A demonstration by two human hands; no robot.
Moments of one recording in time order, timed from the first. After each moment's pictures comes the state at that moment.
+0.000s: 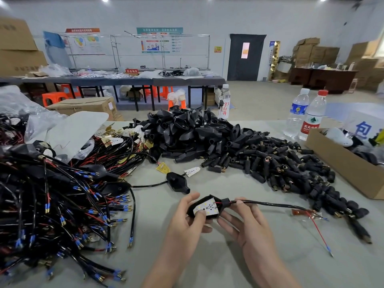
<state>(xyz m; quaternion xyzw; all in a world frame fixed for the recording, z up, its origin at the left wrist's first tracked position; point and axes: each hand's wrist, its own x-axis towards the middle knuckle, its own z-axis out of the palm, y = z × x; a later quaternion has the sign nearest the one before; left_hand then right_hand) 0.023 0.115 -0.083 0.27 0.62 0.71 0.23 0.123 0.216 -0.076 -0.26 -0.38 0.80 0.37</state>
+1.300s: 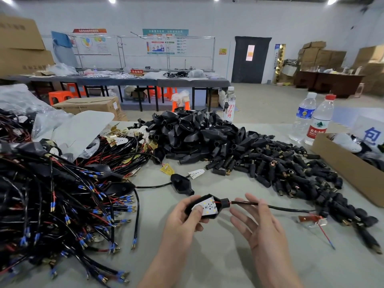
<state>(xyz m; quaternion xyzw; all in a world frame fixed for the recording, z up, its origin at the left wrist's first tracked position) 0.012 0.109 -0.078 0.23 0.59 0.73 0.25 0.128 0.220 -0.071 -0.27 -0.41 0.76 0.43</state>
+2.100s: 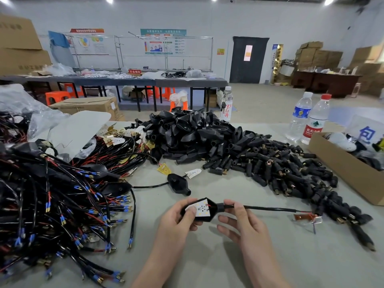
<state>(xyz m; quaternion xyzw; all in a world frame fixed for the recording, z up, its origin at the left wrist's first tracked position) 0.009 0.104 -0.077 0.25 0.64 0.69 0.21 0.122 0.210 -0.076 -0.28 -0.49 0.74 0.37</state>
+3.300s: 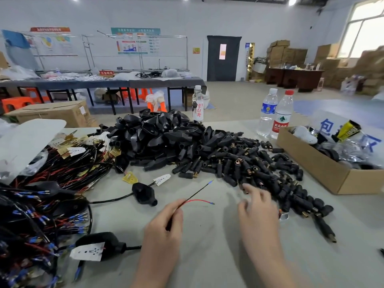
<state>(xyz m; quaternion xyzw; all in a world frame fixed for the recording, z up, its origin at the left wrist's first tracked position) 0.027 0.151 -0.086 0.35 0.71 0.60 0.07 0.155 0.296 -0.076 -0.47 -0.77 0.18 0.40</state>
